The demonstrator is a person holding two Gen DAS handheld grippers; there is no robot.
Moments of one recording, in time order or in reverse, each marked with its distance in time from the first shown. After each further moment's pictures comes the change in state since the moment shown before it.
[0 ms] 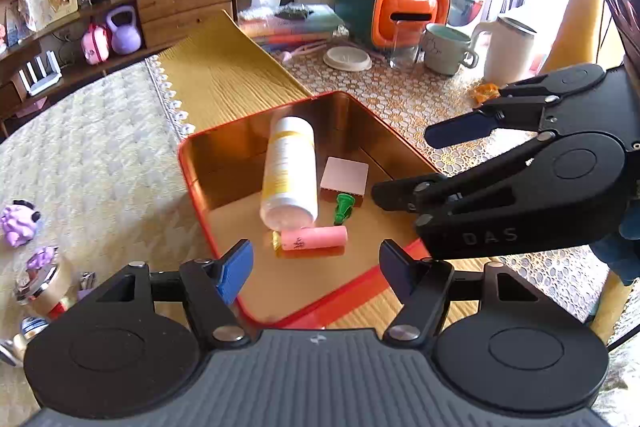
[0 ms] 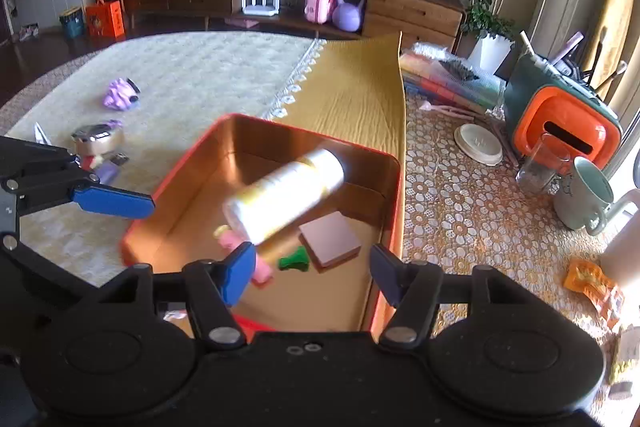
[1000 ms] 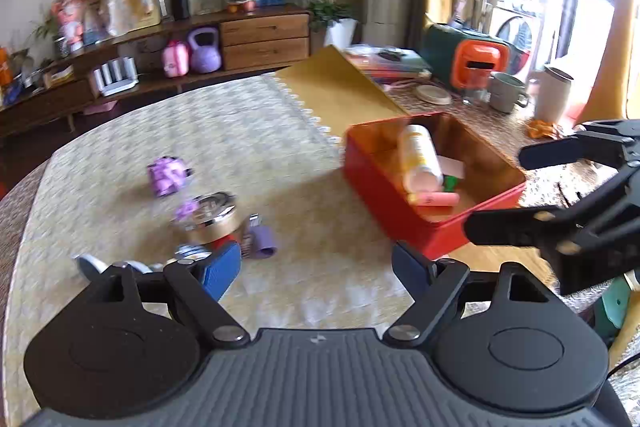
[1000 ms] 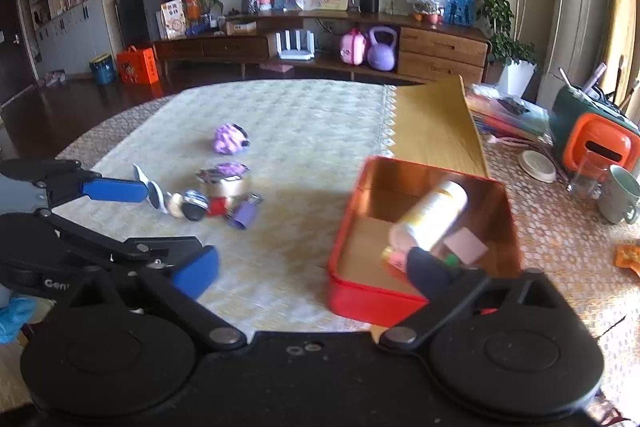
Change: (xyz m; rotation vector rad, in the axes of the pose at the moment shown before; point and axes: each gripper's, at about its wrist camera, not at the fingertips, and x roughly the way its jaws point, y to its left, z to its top) left arm -0.110 0.101 -0.080 -0.111 -0.133 0.148; right arm -0.058 0.126 -0.002 0.065 -0.133 0.091
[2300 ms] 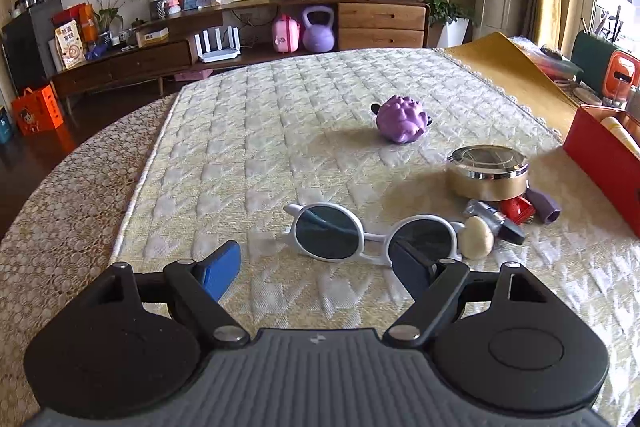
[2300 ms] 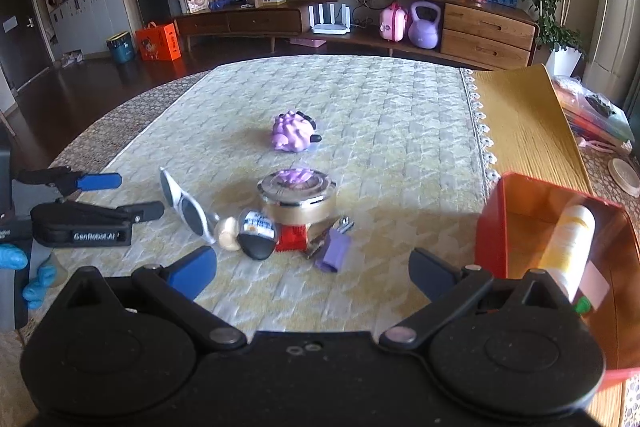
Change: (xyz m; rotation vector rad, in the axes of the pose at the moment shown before) left arm 0.056 0.210 -0.062 -0.120 0.004 0.204; right arm 0.110 0.080 0.037 -0.019 0.089 0.068
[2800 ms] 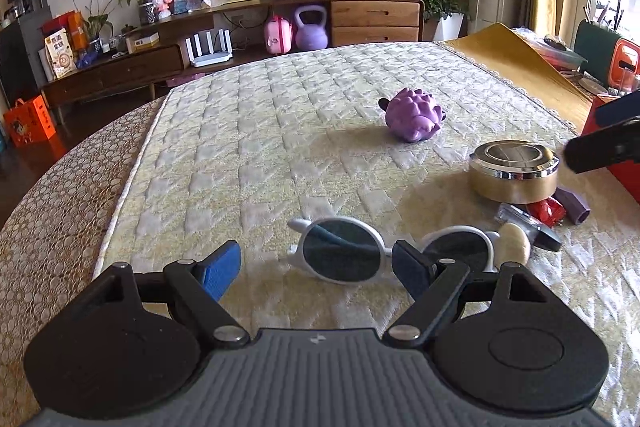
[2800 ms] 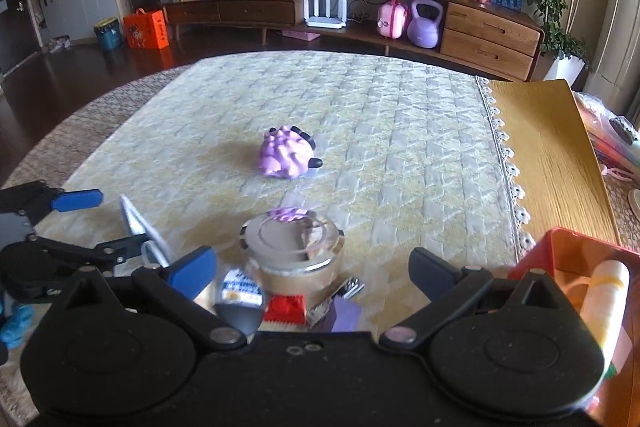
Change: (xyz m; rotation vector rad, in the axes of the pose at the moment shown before) left arm 0.035 0.005 0.005 0.038 -0.009 -0.004; right arm 0.070 0.011 0.036 -0.029 0.030 -0.054
